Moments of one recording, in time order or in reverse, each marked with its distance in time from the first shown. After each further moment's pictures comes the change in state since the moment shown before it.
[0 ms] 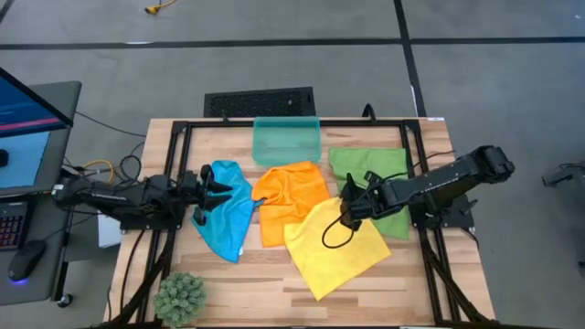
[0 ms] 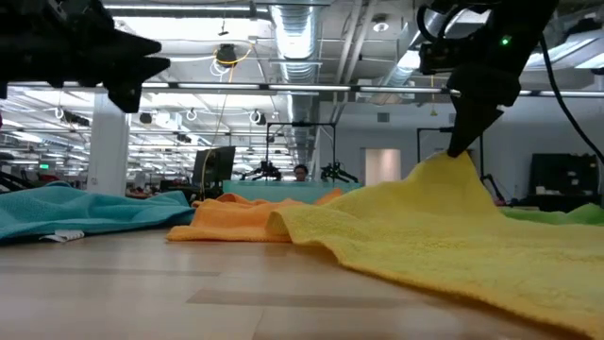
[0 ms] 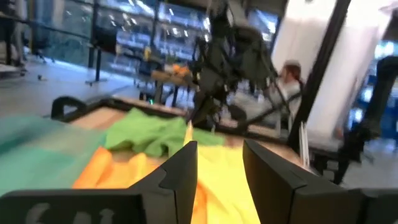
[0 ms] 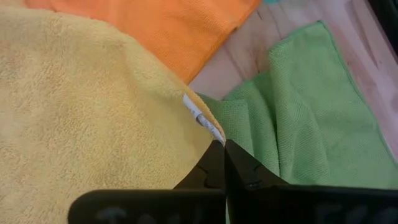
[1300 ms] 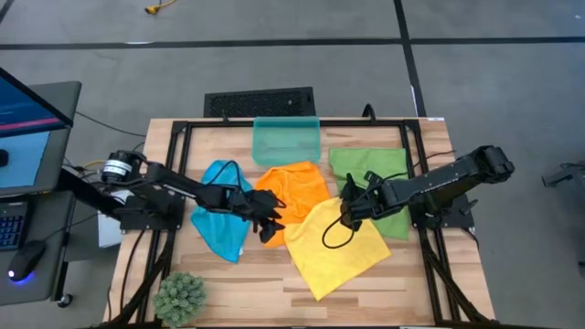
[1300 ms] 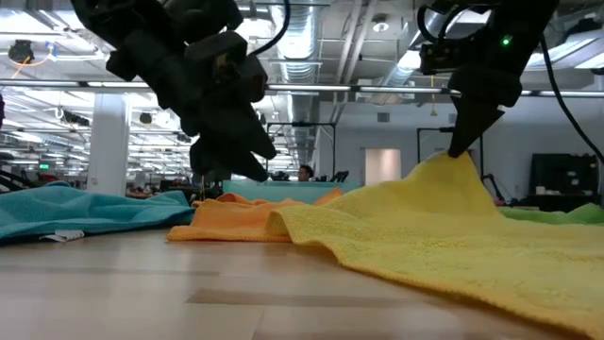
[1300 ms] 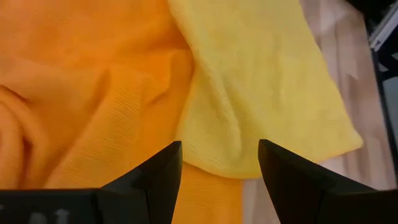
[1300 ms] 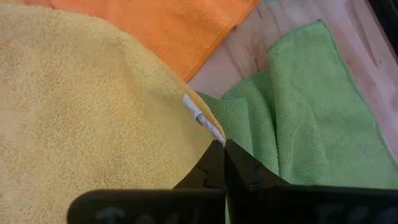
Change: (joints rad) left arm -0.062 1.256 0.681 -0.217 0.115 -0.393; right arm 0.000 0.001 -0.001 -0.005 0.000 0.000
